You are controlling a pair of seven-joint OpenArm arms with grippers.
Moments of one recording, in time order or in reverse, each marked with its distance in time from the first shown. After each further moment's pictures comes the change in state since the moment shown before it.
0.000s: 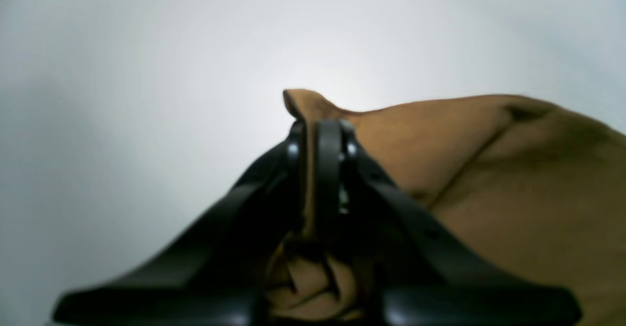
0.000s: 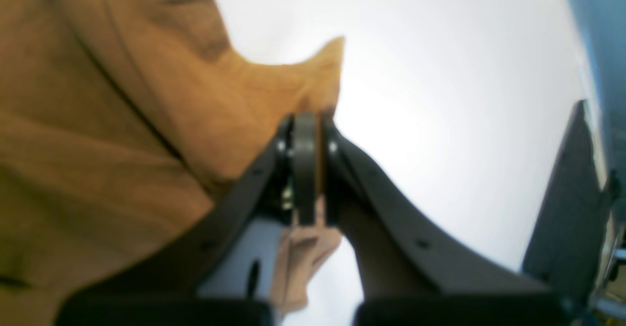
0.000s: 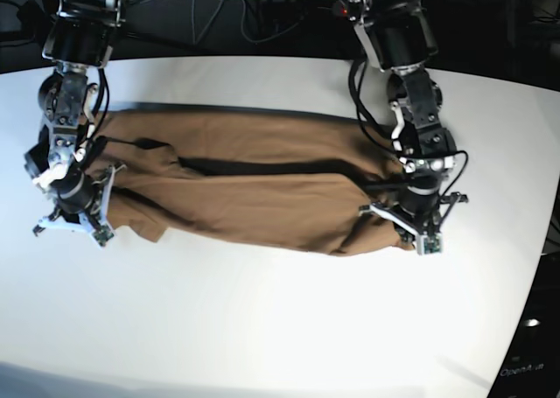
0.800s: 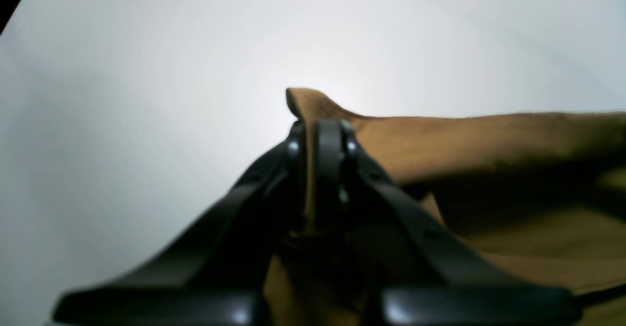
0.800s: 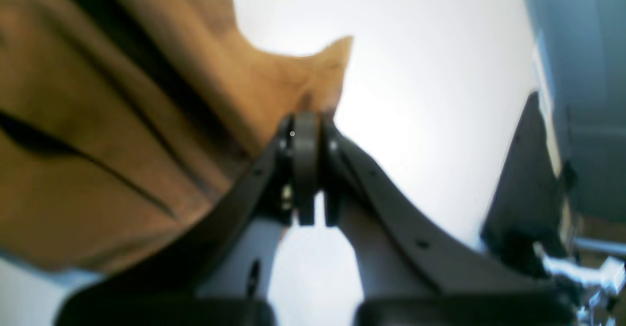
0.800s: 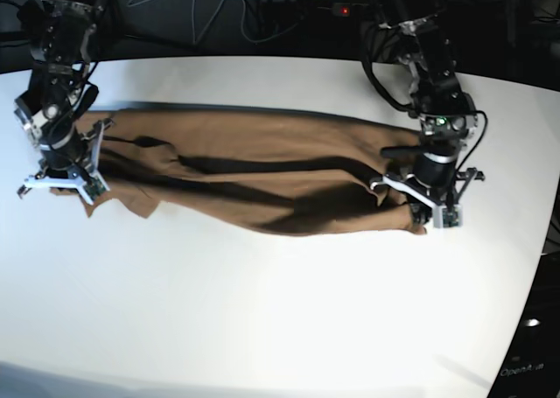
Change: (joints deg) left arm 10.1 -0.5 -0.3 15.7 -6.4 -5.4 4.0; right arm -14.8 0.2 2.4 16.4 0.0 0.0 0.3
